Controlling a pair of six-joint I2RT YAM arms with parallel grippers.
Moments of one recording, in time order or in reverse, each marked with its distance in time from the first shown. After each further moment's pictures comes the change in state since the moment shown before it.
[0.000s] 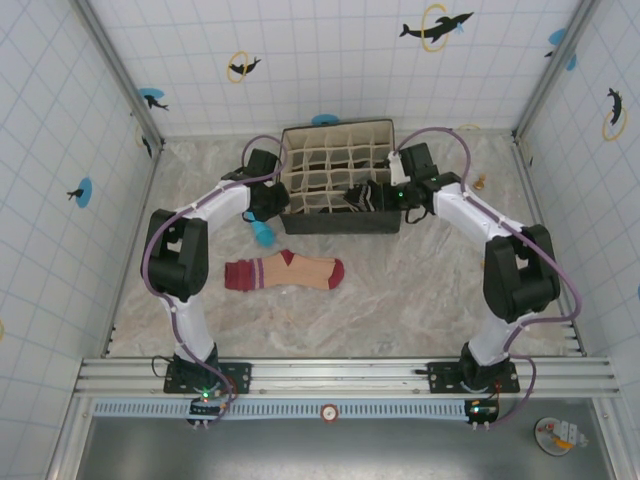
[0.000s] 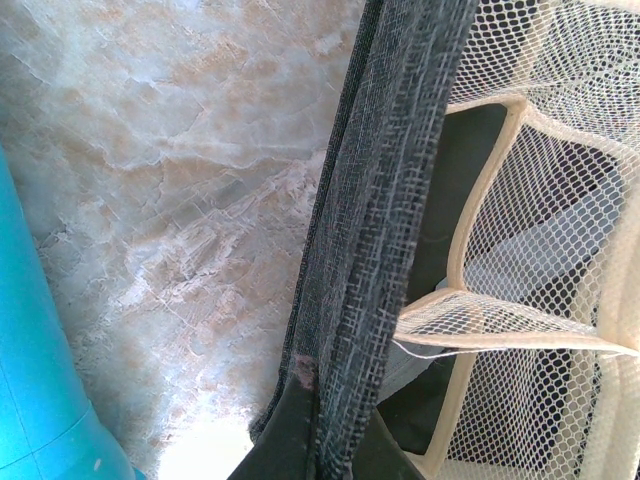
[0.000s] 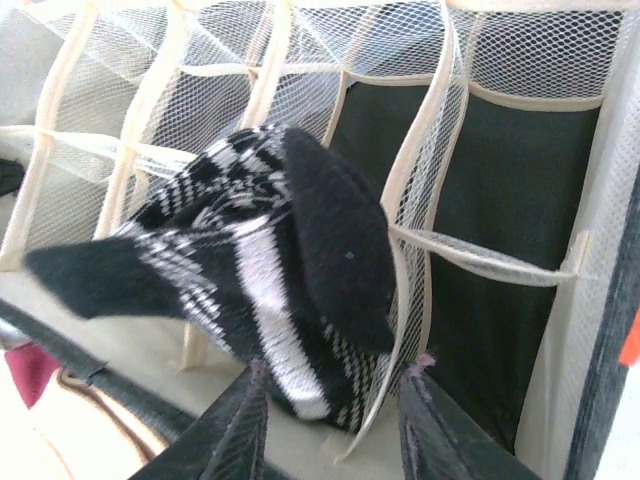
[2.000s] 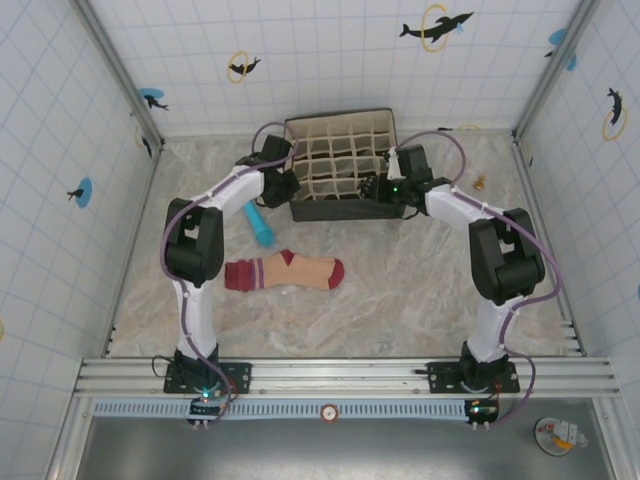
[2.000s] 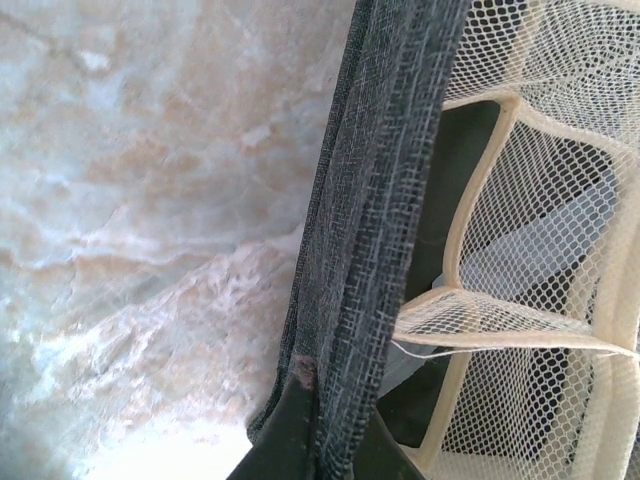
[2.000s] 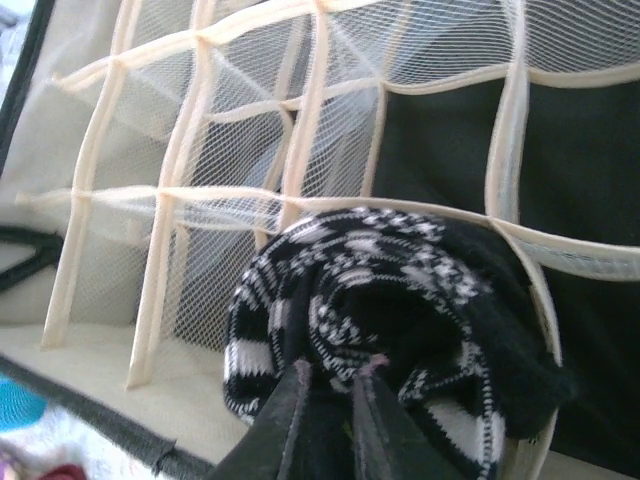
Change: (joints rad) left arm -0.034 0.179 0.280 -0.106 -0.064 -0.048; right arm -0.020 0.124 -0.020 0.298 -0.050 0.153
